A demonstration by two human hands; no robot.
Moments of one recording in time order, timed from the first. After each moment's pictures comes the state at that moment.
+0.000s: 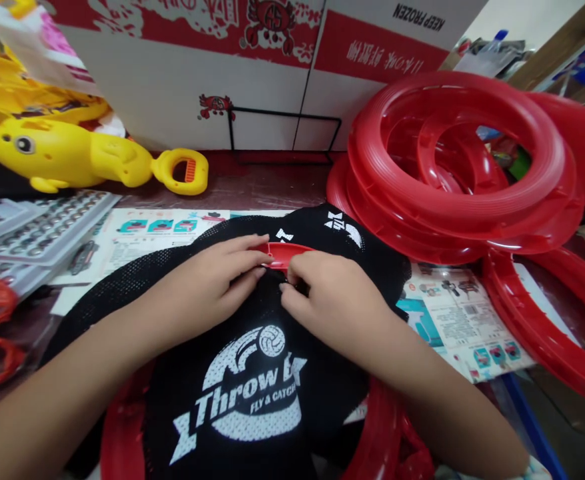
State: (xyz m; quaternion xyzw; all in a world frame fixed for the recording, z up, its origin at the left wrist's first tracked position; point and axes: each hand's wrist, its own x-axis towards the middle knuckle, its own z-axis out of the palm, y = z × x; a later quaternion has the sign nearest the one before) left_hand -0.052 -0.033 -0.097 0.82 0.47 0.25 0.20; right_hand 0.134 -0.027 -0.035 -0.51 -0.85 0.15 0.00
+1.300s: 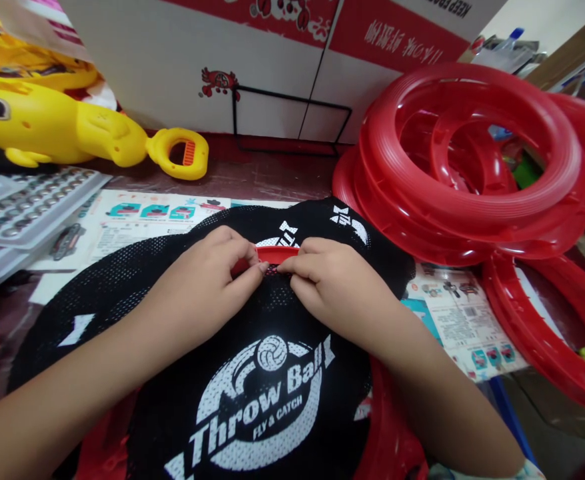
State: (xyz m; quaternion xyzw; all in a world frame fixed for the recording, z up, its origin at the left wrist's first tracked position) left_hand -0.041 -0.042 -0.089 0.69 0.62 0.23 0.31; right_hand 0.135 -0.015 -0.043 -0.41 -0.90 0.15 0.02
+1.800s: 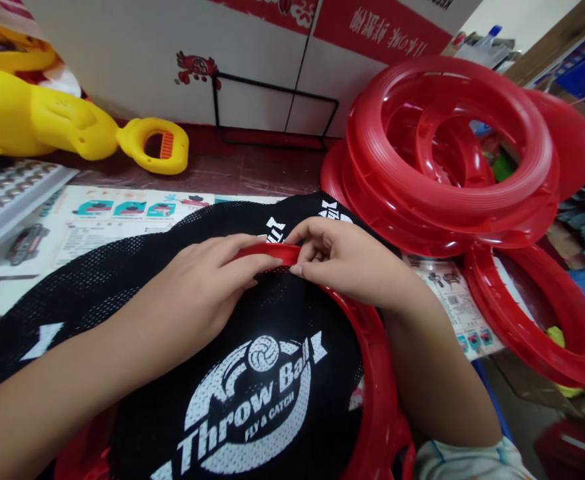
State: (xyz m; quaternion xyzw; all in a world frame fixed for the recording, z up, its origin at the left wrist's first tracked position) left_hand -0.046 -0.051 -0.105 0.84 0.46 0.24 0.18; right_hand 0.160 0.006 -0.040 -0.49 -0.75 0.43 0.07
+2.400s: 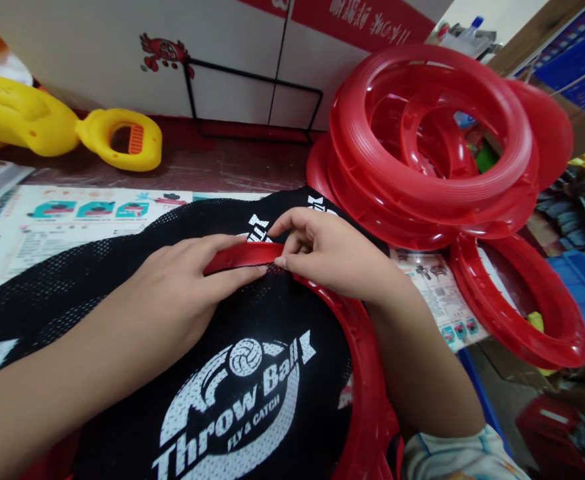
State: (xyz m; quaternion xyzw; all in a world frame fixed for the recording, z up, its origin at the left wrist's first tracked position) left_hand -0.050 -0.053 -0.118 0.85 0.45 0.23 0.17; right_hand 0.160 0.009 -0.046 -0.48 -0.75 0.44 0.11
